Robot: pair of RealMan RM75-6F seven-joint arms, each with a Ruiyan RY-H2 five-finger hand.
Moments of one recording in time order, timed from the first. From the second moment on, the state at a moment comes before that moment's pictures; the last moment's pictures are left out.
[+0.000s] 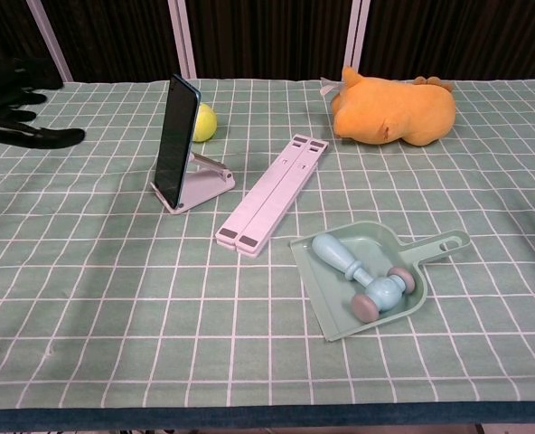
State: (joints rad) left arm -0.35 -1.52 -0.31 -1.75 1.11 1.21 -0.18; right arm 0.10 -1.11 0.06 -1.70 -1.45 1.39 0.18
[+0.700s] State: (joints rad) left arm -0.13 -1.13 0.01 -1.67 1.53 1.42 0.09; right arm 0.10 -1.13 0.07 -1.67 -1.46 1.42 0.07
